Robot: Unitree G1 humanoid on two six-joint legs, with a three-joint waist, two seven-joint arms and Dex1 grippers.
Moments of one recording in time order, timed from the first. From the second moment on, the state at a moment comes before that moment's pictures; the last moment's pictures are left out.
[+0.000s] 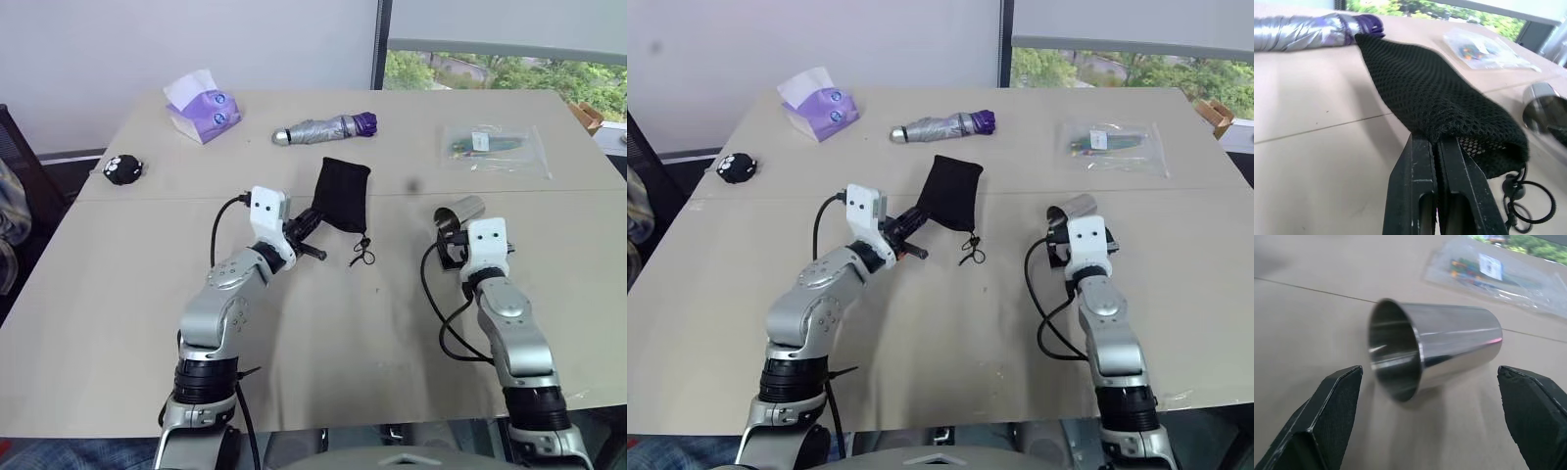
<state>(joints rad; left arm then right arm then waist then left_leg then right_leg) -0.33 0.20 0.08 -0.26 -0.40 0.68 -0.35 -0.18 -0.15 -0.01 -0.12 -0.06 0.36 -0.04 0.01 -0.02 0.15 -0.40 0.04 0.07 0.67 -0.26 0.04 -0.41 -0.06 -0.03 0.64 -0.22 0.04</state>
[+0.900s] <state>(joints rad) -0.41 0.10 0.15 -0.30 -0.58 0.95 -0.17 -0.04 -0.28 0.09 -0.59 0.53 0.51 0.46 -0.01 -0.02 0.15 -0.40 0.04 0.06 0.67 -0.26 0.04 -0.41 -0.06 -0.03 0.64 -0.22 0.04</state>
